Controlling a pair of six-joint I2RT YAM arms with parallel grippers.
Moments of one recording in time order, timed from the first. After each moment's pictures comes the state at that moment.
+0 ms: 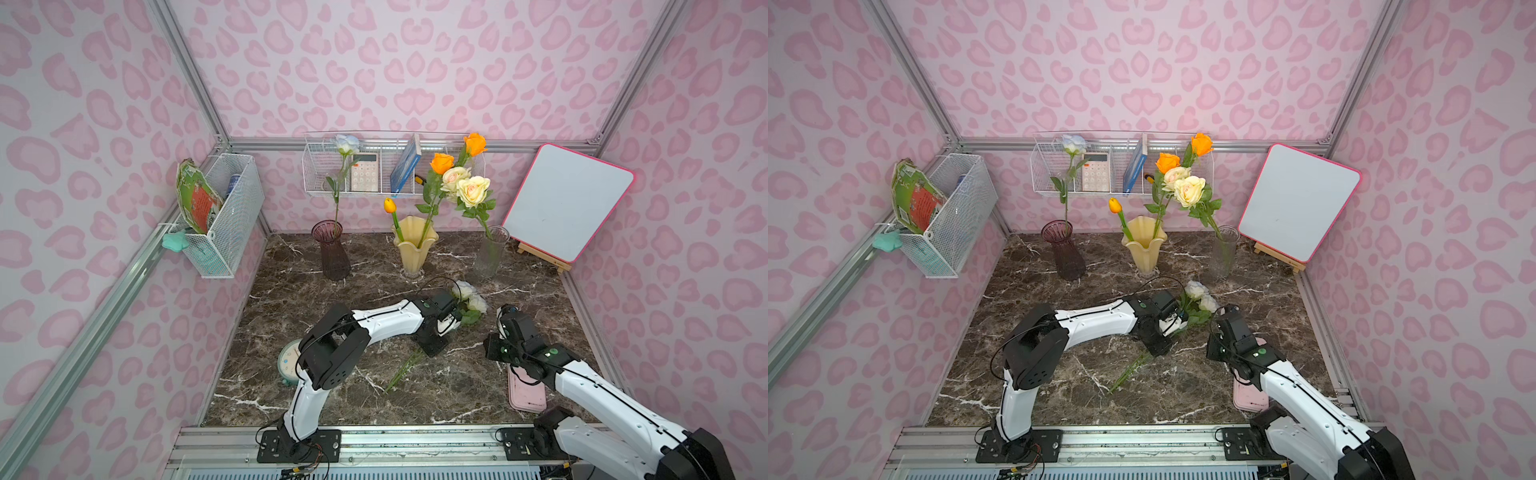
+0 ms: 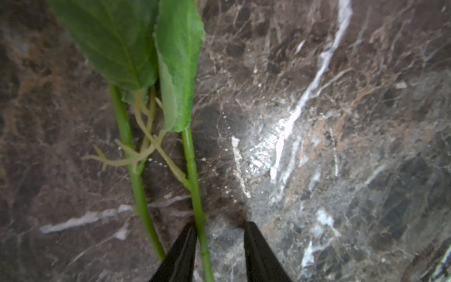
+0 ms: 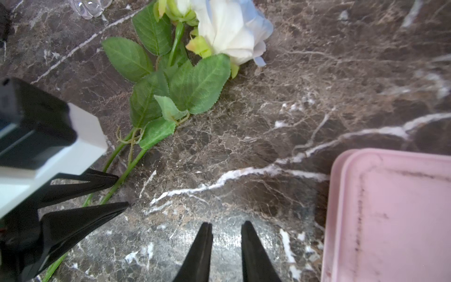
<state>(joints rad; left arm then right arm) -0.89 2.07 1.46 -0.71 0.11 0.06 0.50 0.95 0.49 -0.45 0.04 0.57</state>
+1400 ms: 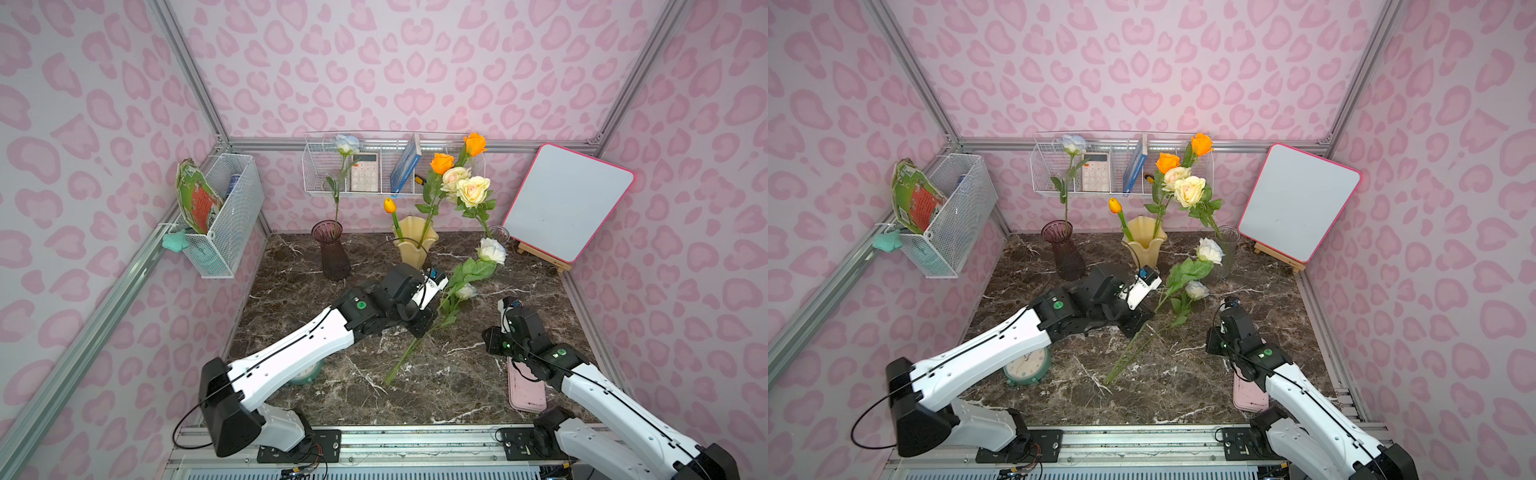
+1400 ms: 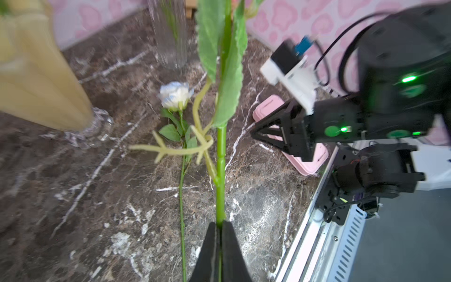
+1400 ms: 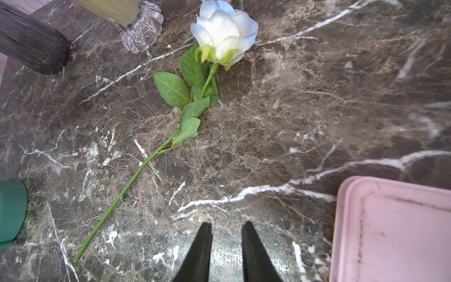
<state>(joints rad) -0.87 1.31 1.36 -0.68 0.11 -0.10 0.50 0.90 0.54 -0.45 0.02 0.54</state>
